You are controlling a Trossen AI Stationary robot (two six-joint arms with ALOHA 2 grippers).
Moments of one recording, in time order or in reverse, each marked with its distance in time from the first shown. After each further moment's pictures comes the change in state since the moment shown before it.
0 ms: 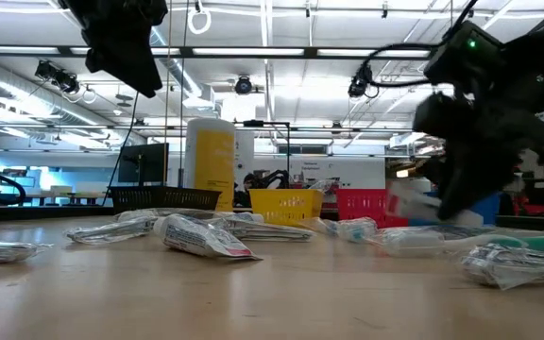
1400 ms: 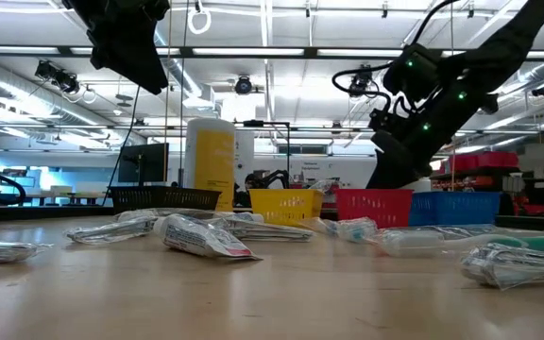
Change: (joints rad) left arm 0.000 0.000 0.000 0.022 -0.070 0.044; right arm -0.336 0.113 0.132 0.063 0.313 0.163
